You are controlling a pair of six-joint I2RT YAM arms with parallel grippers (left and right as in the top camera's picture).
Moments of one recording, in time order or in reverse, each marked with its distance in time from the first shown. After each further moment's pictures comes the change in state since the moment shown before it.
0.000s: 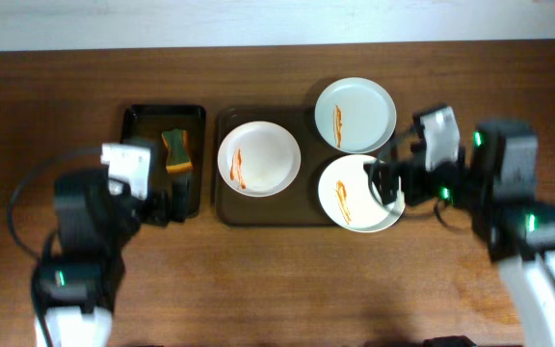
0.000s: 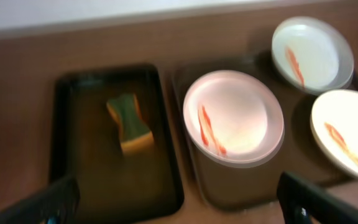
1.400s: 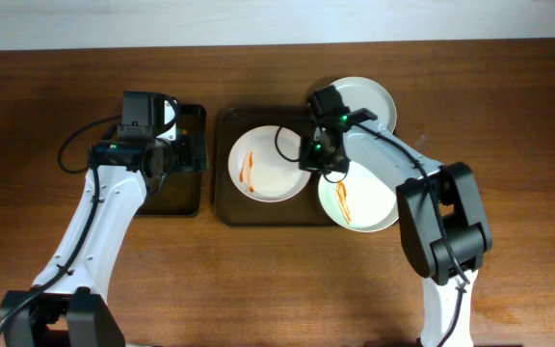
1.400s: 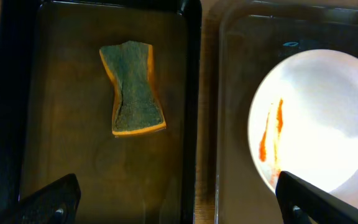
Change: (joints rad) left arm -0.105 0.613 0.266 -0.030 -0.214 -0.240; right arm 0.286 0.972 0.309 0.134 0.256 0.564
